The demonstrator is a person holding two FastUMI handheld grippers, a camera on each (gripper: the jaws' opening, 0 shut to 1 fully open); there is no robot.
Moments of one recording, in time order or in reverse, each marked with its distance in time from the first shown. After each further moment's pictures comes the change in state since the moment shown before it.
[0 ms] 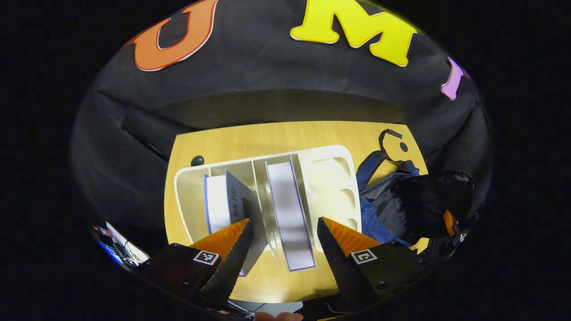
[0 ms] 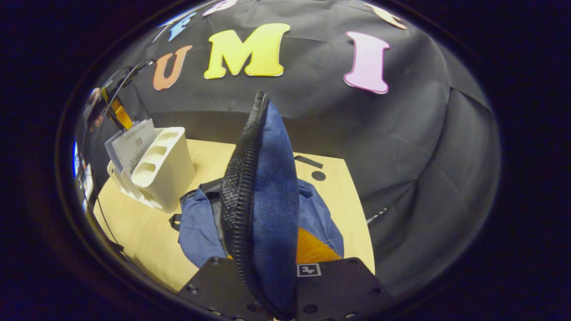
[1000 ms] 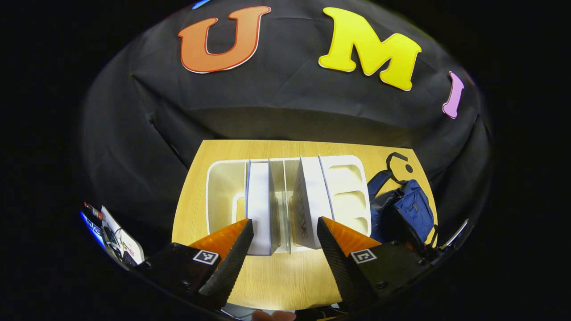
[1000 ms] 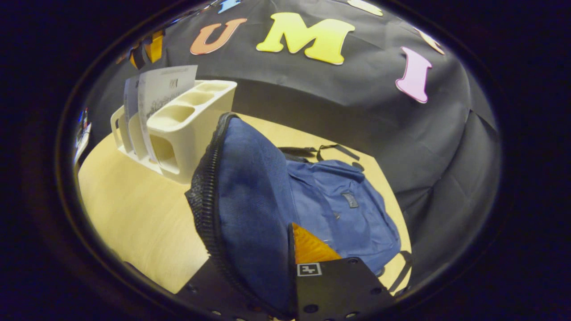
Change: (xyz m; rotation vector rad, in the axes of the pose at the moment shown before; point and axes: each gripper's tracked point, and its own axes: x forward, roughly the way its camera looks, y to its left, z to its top) left arm -0.047 0.040 -0.024 -0.063 -0.262 0.073; right arm 0.035 0.136 -0.072 -0.197 -0.027 -0.047
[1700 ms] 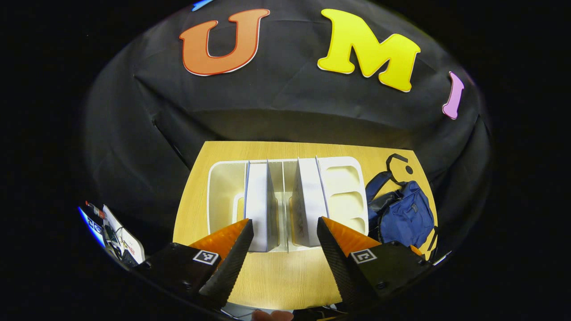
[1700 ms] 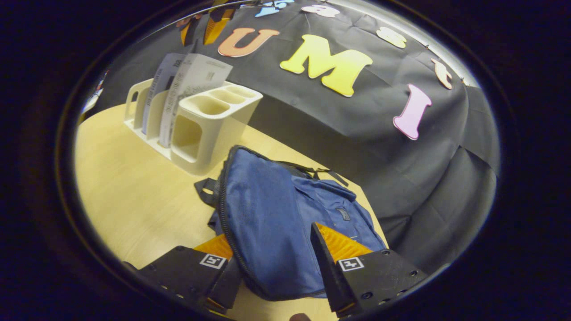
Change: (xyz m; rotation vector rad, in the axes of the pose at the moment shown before) left arm -0.010 -0.003 0.000 -0.010 -0.013 0.022; right arm 0.005 0.046 -0.029 -0.144 -0.127 -0.129
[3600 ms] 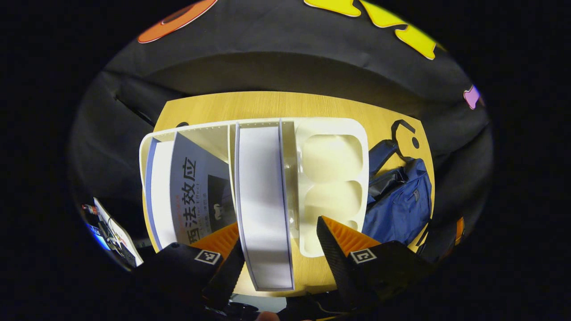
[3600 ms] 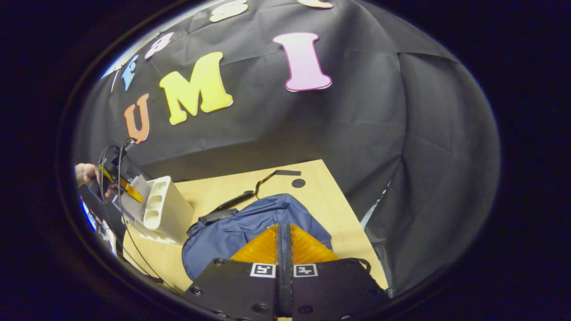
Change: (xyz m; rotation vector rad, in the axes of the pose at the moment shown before) left arm 0.099 -0.063 -0.028 -0.005 0.385 -0.066; right arm -0.028 -0.268 0.044 0.626 0.089 0.149
